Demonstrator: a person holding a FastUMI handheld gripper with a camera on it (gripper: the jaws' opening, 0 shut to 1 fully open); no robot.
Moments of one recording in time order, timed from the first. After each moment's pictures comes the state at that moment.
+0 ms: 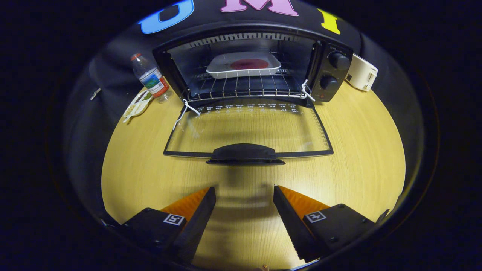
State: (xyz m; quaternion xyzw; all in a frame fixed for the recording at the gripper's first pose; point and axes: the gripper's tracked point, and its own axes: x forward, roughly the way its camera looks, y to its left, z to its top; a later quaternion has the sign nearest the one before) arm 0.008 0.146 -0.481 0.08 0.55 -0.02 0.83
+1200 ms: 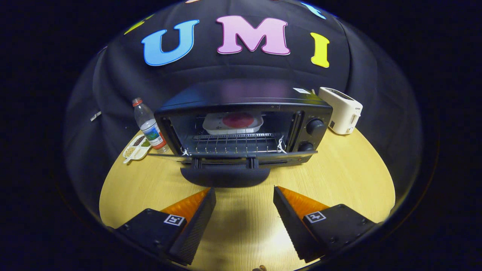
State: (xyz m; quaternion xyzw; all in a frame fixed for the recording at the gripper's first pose) arm 0.081 0.111 -0.400 0.05 0.38 -0.05 0.92
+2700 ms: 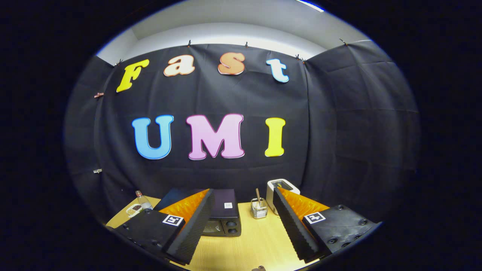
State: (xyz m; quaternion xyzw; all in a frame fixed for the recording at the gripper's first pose) arm 0.046 -0.081 -0.054 0.04 0.05 -0.11 0.99
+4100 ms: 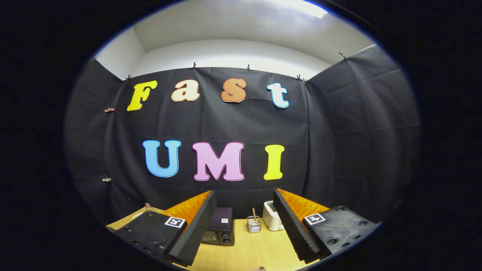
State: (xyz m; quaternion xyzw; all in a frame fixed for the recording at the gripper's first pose) arm 0.005 -0.100 0.012 0.03 -0.01 -0.08 1.00
